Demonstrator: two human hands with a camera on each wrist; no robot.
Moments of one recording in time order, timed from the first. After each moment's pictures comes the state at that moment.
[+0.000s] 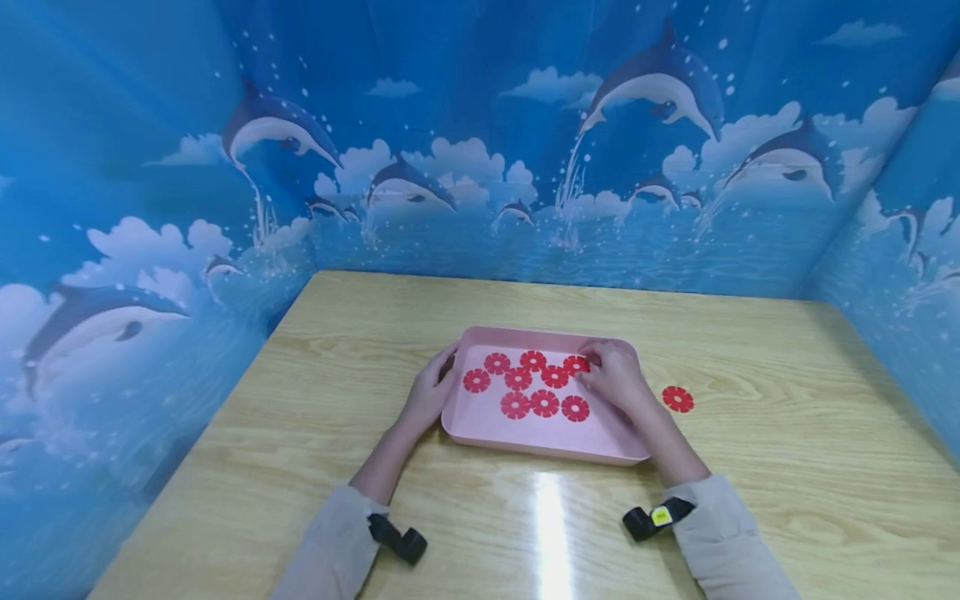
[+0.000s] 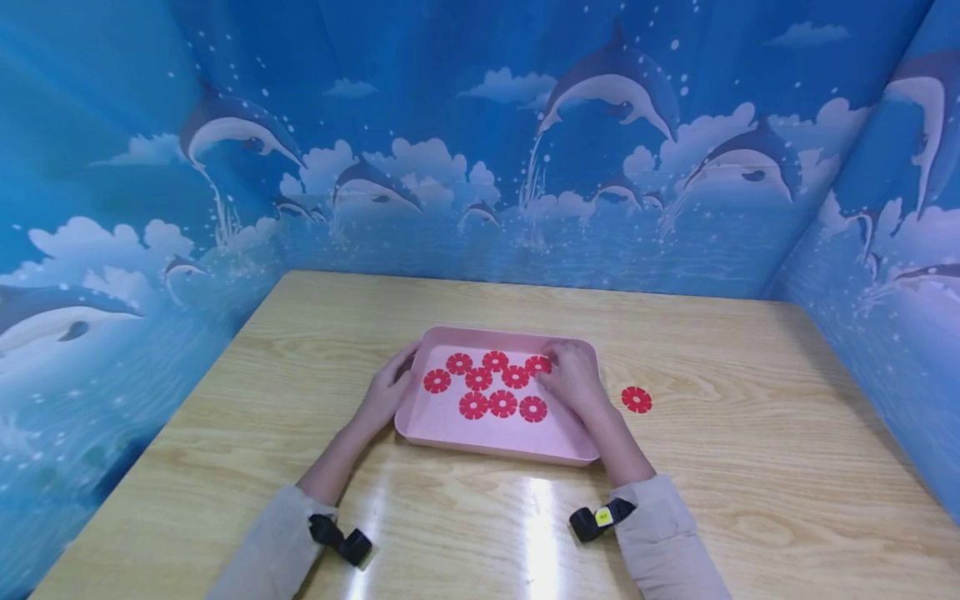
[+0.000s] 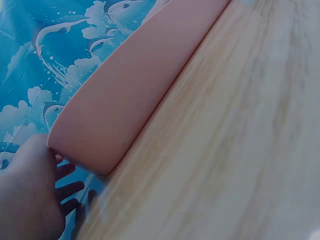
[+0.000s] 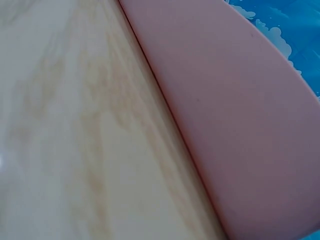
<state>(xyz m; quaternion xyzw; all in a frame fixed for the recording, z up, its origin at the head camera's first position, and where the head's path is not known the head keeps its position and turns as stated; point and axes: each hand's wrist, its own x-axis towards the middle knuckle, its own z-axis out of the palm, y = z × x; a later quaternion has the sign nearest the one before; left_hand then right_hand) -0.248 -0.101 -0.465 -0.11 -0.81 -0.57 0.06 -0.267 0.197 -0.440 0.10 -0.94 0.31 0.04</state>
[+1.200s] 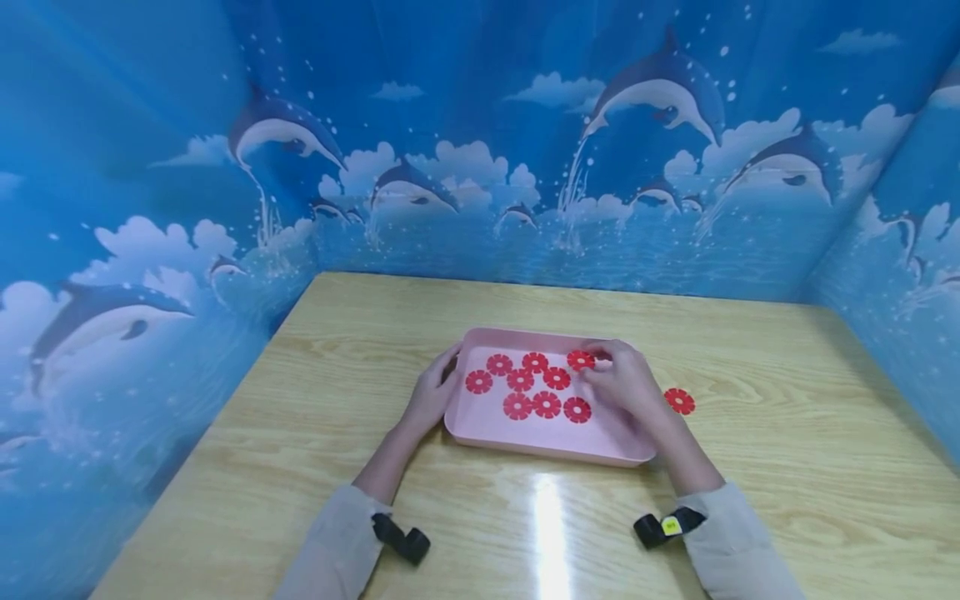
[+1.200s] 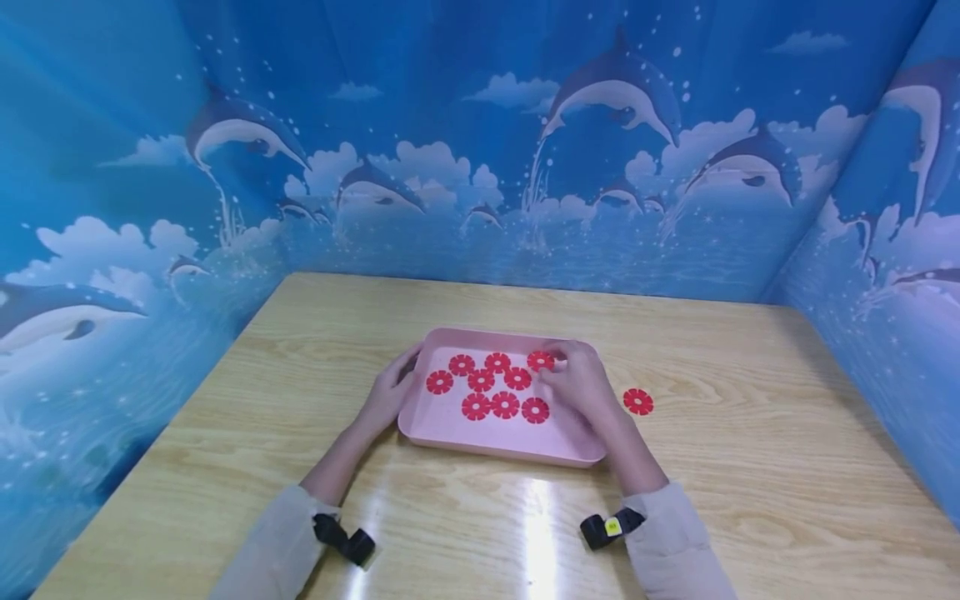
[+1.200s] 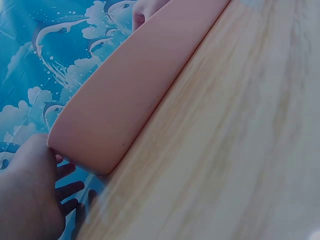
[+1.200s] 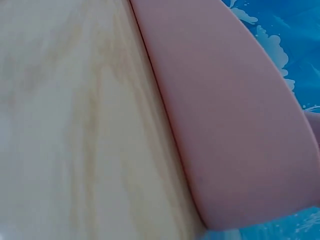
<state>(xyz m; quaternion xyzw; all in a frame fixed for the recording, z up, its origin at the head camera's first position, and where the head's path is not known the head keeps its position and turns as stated) -0.249 -0.101 -0.468 -0.11 -0.81 -0.57 0.06 -0.252 0.199 -0.421 0.08 -0.93 0.37 0.03</state>
